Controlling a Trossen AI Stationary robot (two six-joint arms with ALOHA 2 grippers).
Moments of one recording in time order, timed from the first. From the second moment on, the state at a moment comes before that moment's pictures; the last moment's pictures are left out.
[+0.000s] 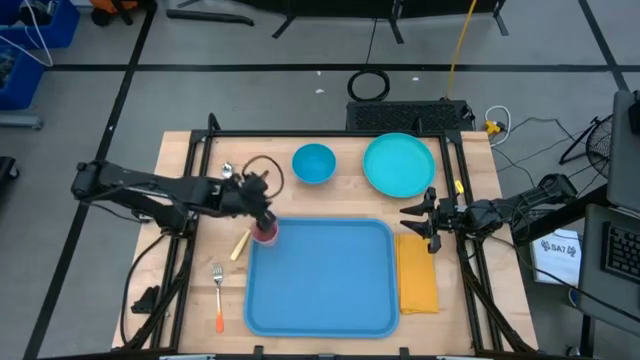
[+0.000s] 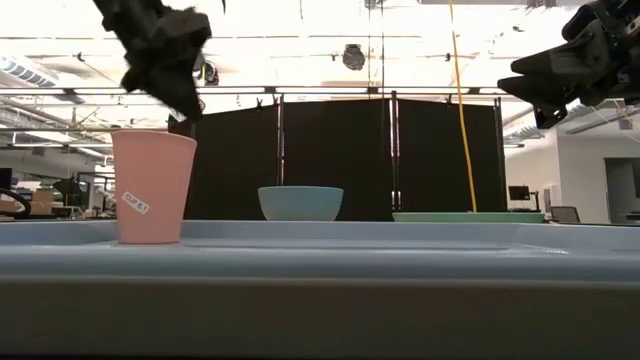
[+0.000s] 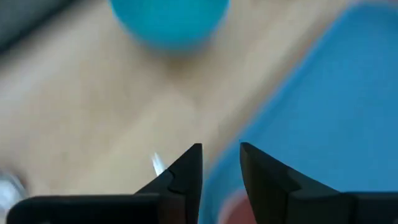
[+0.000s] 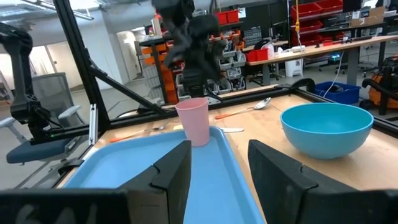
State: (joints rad) left arm -0.09 1.16 0.92 -0.72 -0.46 -0.66; right arm 0.36 0.17 0.02 0.20 0.44 0.17
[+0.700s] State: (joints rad) left arm 0.26 0.51 0.28 0.10 -0.07 -0.21; right arm 0.32 0.22 0.20 -0.09 0.76 0.27
